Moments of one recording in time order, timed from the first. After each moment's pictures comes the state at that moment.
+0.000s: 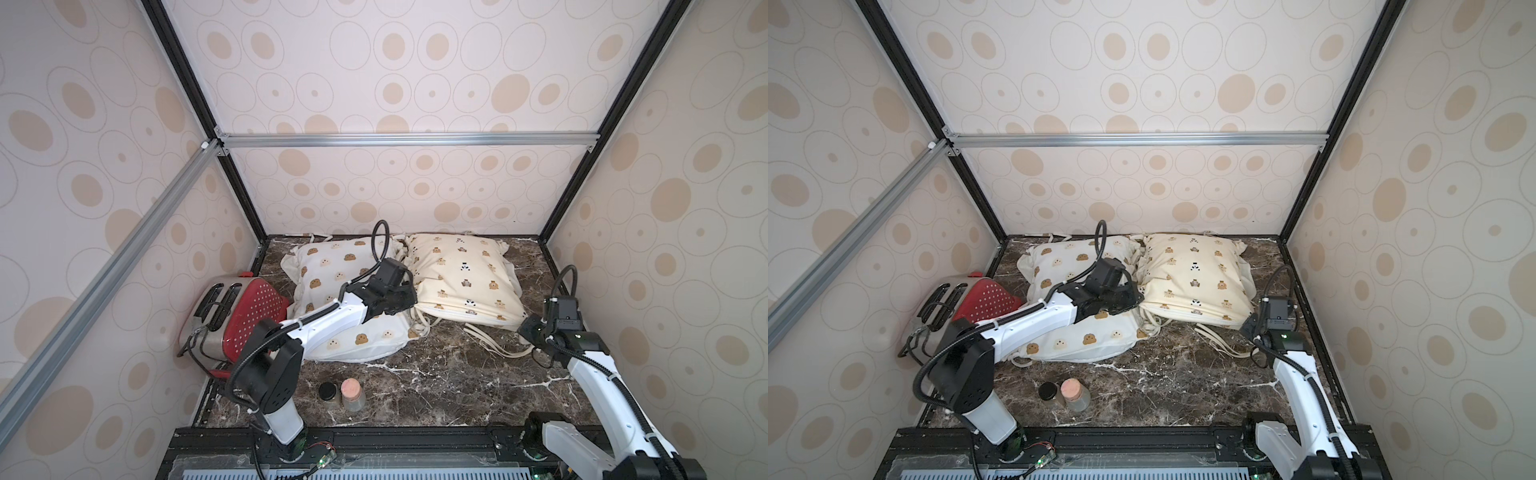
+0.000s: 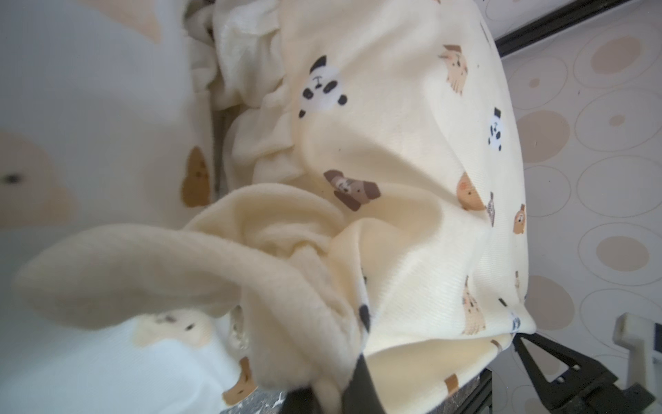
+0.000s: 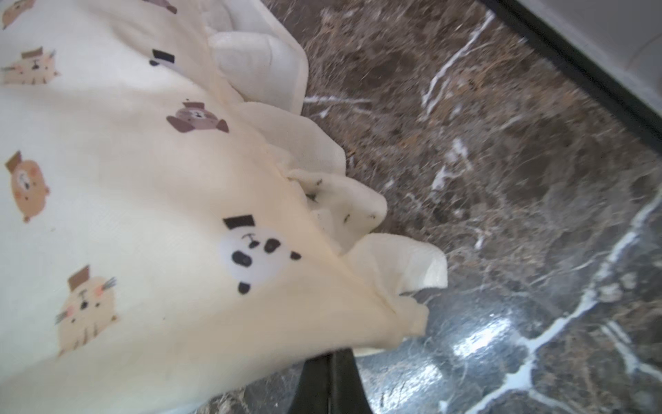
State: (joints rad) left arm -0.70 1.74 1.30 -0.31 0.11 -0.89; right arm -0.12 0.99 0.73 -0.67 0.10 0.61
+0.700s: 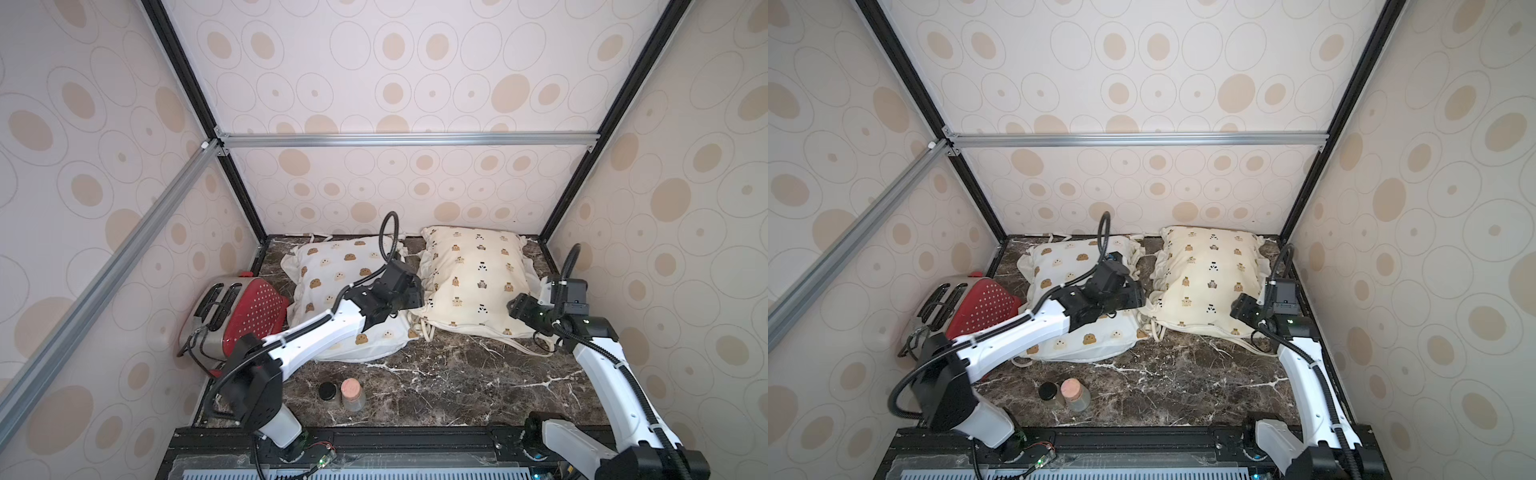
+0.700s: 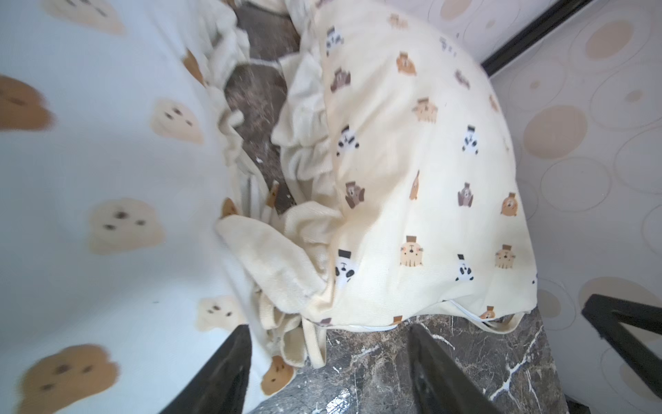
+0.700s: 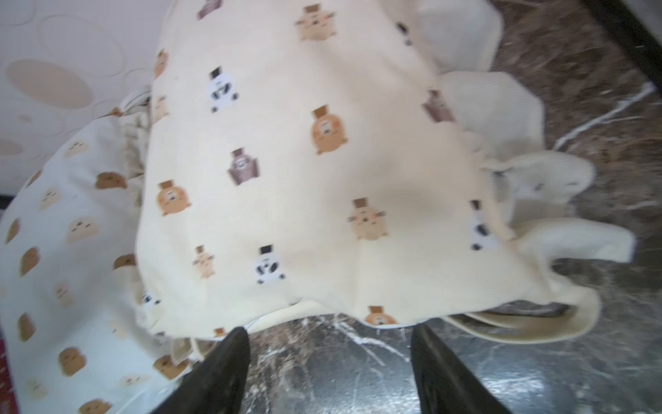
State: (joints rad) left arm -0.76 1.50 1.23 -0.40 -0.18 -0.74; right arm -0.02 1.02 0.88 -0.69 -0.17 0.46
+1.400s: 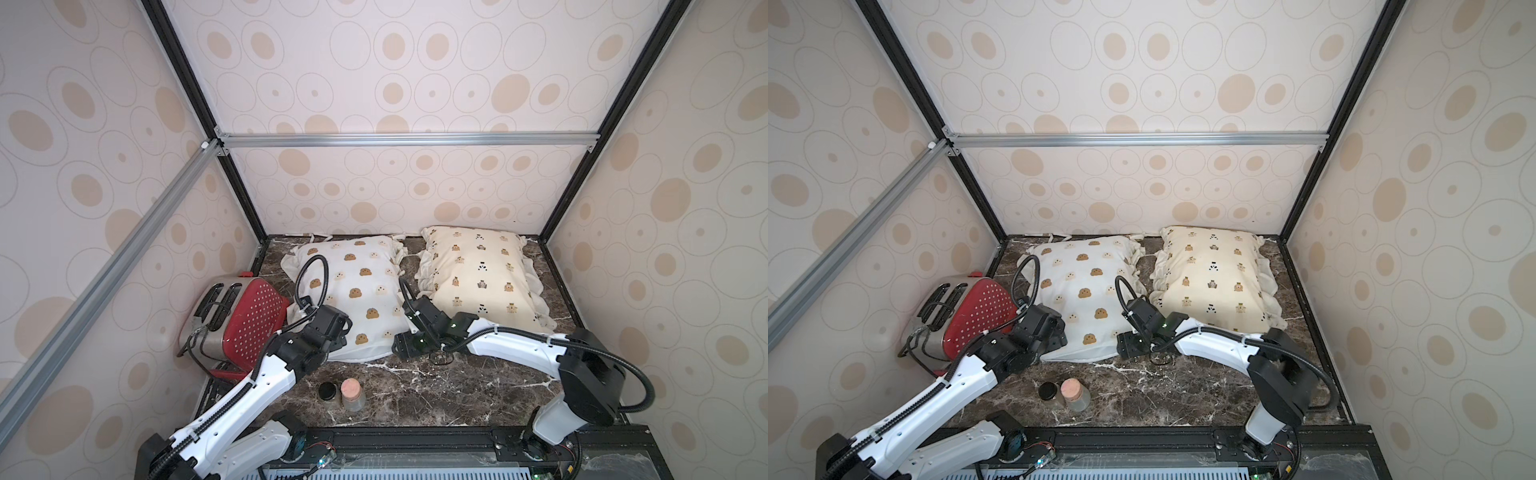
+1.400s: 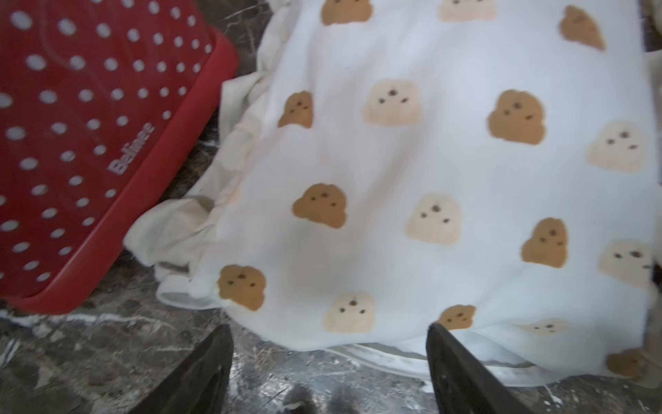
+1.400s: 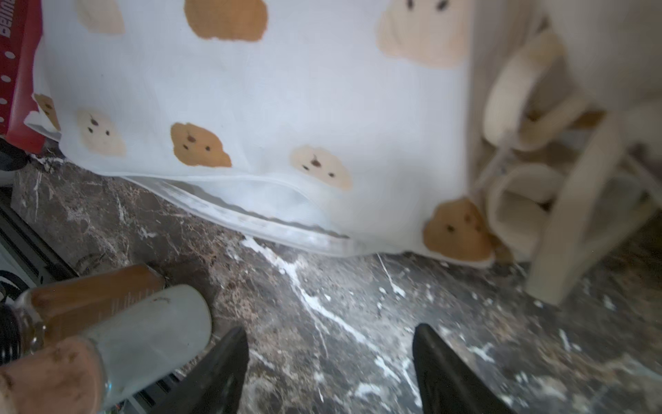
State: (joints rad) left arm -0.52 0.92 0.72 -0.83 -0.48 -0.84; right arm 0.91 1.66 1.10 -0.44 -0.10 0.59
